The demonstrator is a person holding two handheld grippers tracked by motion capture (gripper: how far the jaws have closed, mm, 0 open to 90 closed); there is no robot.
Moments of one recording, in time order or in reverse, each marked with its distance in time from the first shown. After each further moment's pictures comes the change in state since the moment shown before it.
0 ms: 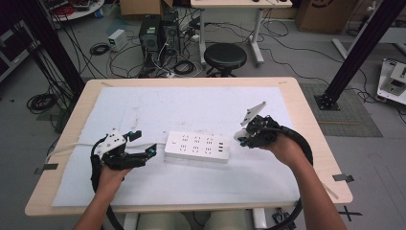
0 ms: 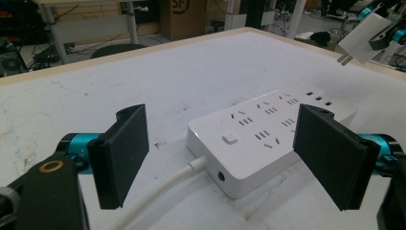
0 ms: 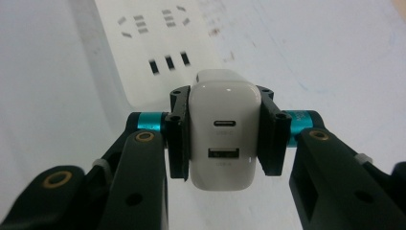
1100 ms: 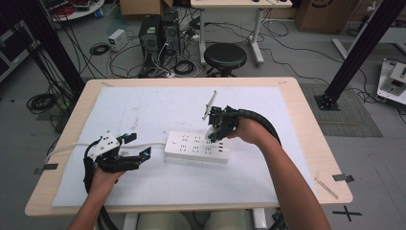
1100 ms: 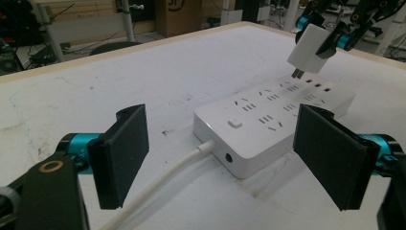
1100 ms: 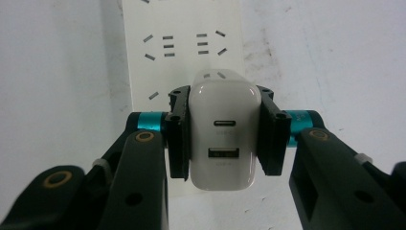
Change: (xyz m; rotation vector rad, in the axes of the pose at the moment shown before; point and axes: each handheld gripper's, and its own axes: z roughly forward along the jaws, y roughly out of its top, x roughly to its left) left arm 0.011 -0.007 -0.014 0.010 -0.016 0.020; right arm 0.001 0.091 0.059 0.145 0.196 -0.190
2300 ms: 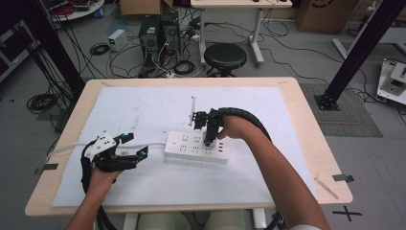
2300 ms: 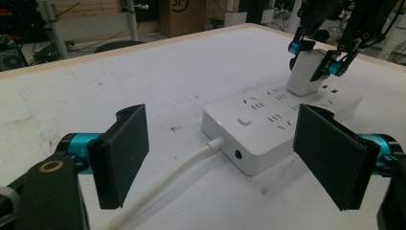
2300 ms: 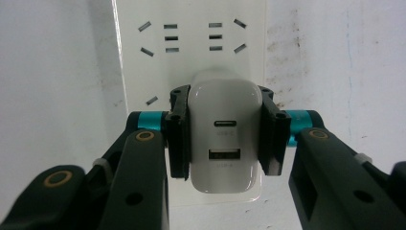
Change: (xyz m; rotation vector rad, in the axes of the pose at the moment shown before) left arm 0.007 -0.004 -0.003 -0.009 0.010 -0.026; right arm 0.001 0.037 0.030 0.242 0.029 -0.061
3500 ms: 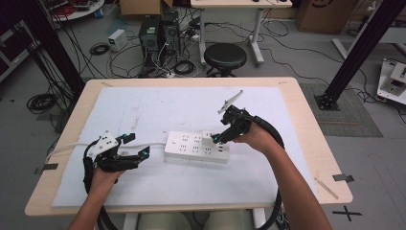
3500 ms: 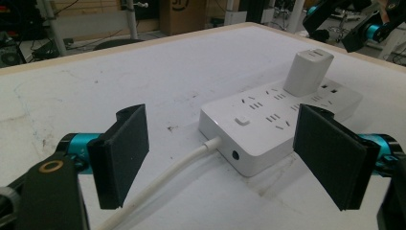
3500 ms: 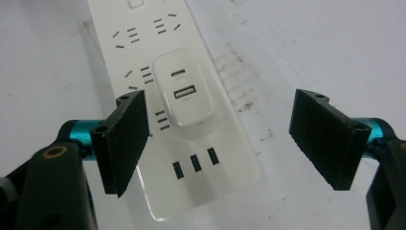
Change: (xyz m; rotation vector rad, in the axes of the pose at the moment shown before) left arm -0.003 0.000 0.004 0.006 -0.002 -0.001; right arm 0.004 -0.090 -0.014 -0.507 -0.023 0.367
